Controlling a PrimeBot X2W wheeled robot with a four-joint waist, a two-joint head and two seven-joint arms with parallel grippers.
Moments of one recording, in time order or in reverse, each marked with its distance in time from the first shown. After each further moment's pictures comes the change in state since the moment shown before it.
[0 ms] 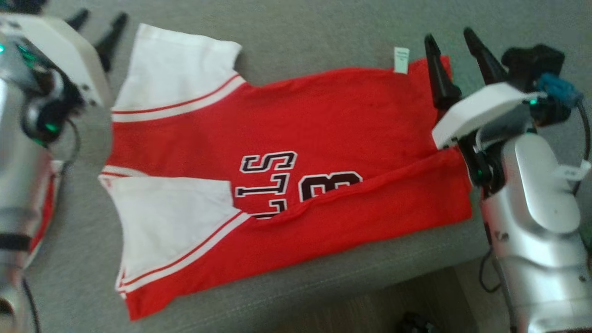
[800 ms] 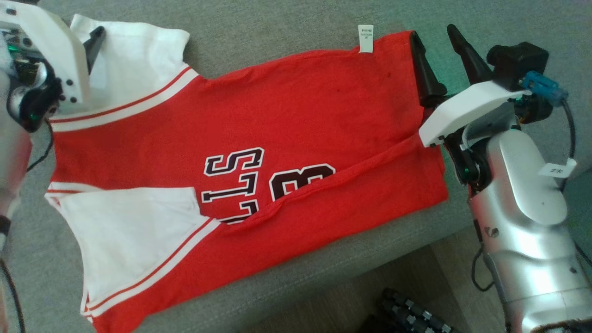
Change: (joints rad) left arm -0.165 0.063 -0.214 0.223 0.004 -0.017 0.061; right arm -0.051 0.007 0.057 0.089 0.045 0.000 -0.071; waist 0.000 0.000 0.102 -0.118
